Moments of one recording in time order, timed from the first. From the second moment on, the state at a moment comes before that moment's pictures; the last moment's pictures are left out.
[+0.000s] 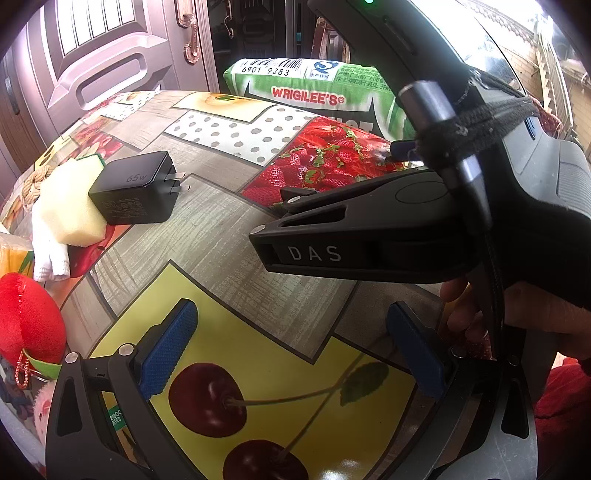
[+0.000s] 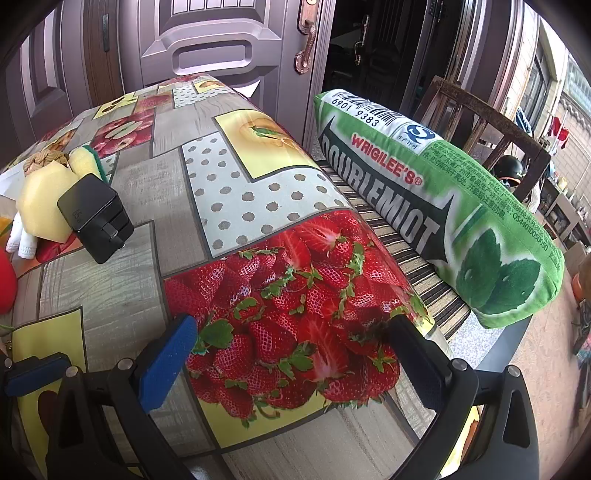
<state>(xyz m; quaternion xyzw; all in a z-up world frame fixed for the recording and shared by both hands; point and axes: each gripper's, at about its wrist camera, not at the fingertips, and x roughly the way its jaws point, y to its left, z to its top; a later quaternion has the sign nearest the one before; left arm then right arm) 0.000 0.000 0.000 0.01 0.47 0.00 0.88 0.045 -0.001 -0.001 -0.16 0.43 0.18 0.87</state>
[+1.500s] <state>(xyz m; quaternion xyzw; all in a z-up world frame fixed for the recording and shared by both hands) -0.208 0.122 0.029 -0.19 0.42 0.27 0.84 -0.060 0.126 0.015 -0.17 0.49 0.58 0.63</state>
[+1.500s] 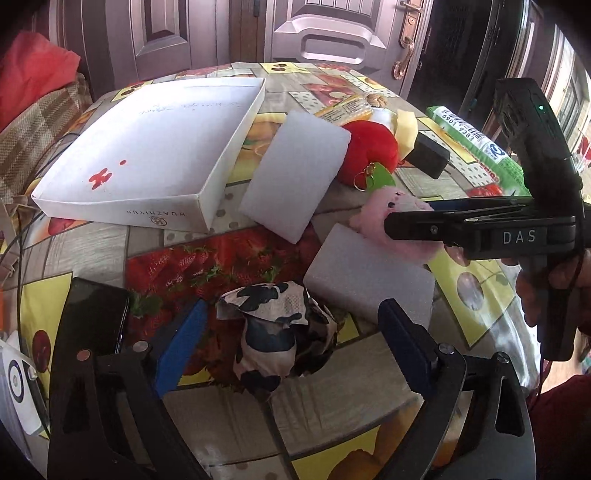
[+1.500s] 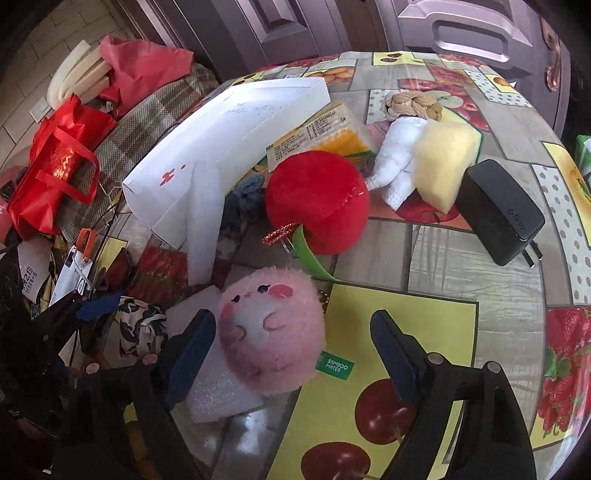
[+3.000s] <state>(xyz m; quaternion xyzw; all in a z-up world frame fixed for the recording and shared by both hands) -0.269 0.165 0.353 -0.06 0.09 0.42 0.90 -0.060 0.031 0.343 0.09 0.05 0.55 0.83</state>
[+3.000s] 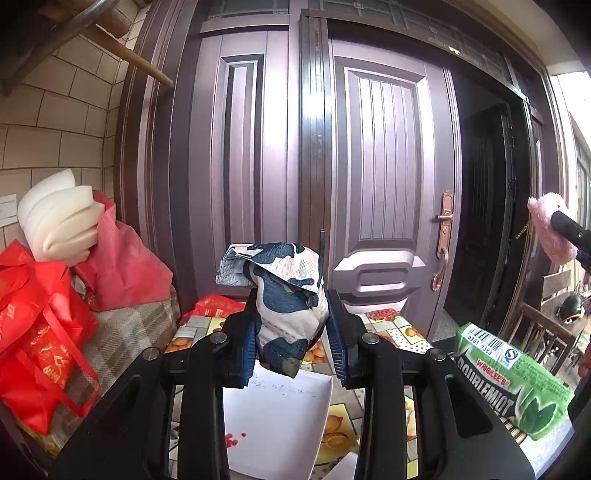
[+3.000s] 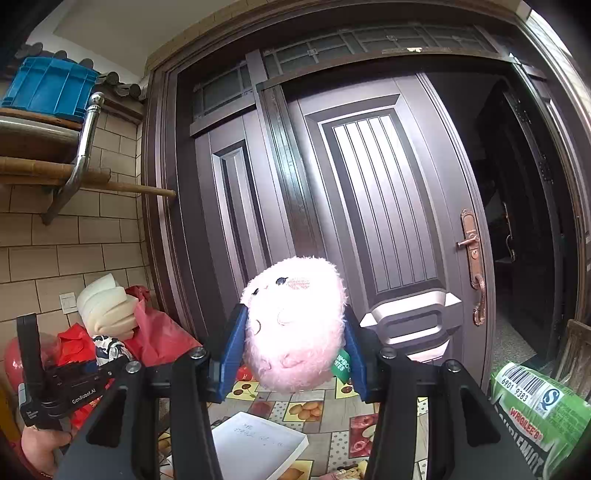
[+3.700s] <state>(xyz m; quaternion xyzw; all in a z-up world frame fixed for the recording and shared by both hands) -0.284 0.194 0.349 -0.07 0.09 0.45 0.89 -0.074 0.072 0.339 0.08 0.06 0.59 0.80</state>
